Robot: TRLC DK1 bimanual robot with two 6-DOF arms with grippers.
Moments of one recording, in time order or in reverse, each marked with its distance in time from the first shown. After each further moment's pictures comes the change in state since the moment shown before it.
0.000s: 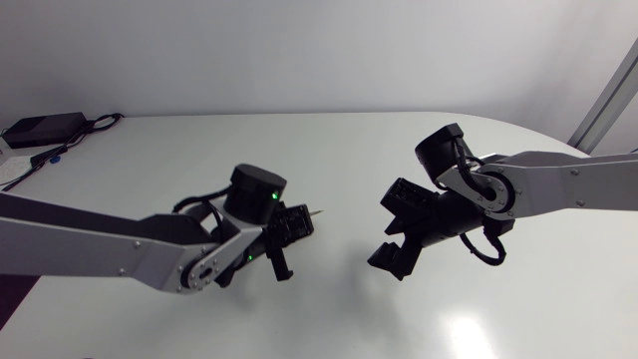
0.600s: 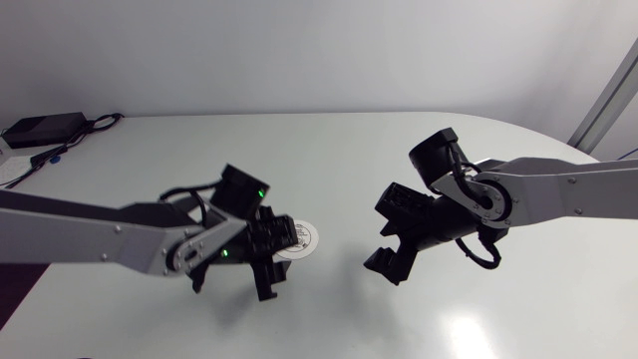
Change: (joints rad) left arm 0.103 -0.043 0.027 -0.303 0.304 -0.067; right arm 0.042 -0.006 -0.022 0.043 0.027 -0.010
